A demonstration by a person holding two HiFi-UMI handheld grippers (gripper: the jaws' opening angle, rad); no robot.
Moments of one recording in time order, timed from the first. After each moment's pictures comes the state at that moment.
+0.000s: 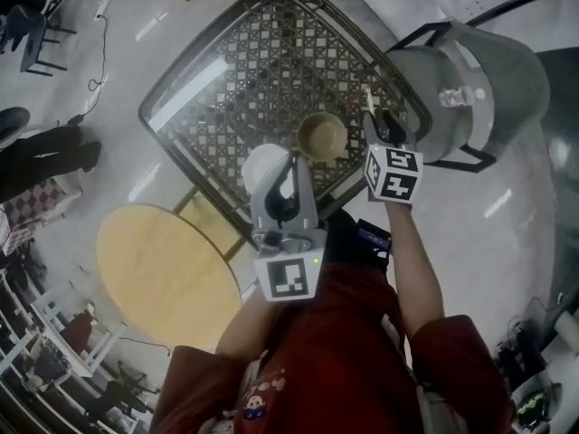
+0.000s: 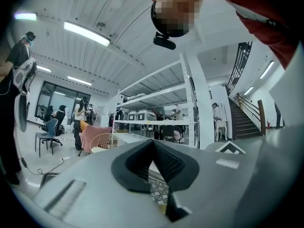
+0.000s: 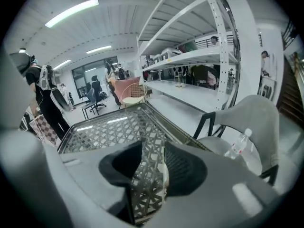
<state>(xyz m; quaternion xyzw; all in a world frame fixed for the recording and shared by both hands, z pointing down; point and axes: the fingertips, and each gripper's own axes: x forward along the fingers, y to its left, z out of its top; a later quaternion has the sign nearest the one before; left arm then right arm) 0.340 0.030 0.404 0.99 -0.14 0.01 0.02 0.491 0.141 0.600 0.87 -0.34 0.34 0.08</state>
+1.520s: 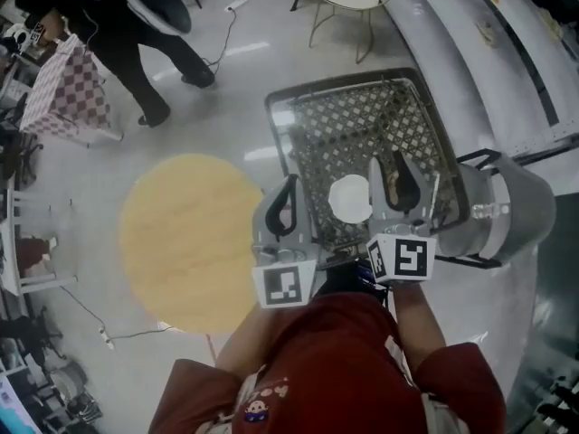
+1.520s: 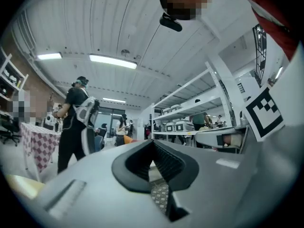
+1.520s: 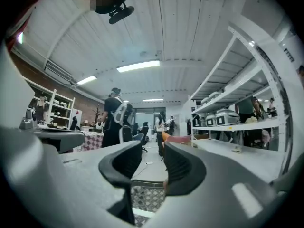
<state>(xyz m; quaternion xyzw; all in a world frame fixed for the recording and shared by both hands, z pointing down) 0.125 -0.080 0.308 0.94 -0.34 -0.06 -0.01 0.271 -0.019 0.310 0.81 -0.58 -0.02 0.00</state>
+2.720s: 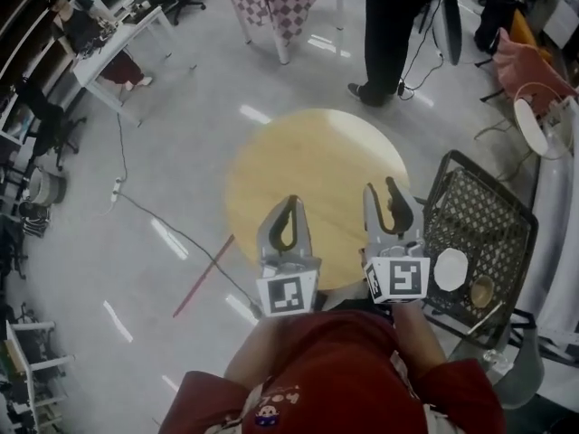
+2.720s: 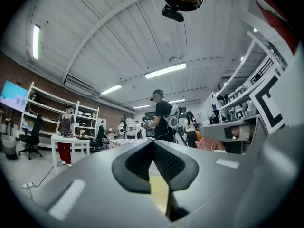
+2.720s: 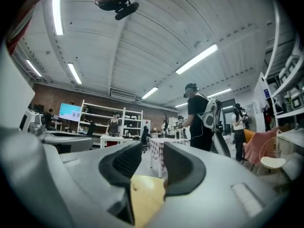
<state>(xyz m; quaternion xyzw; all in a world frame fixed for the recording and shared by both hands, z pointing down) -0.290 -0.072 0.307 0.72 -0.69 -0.04 -0.05 -0.146 -0.119 0.303 0.50 -0.86 -0.03 -0.01</state>
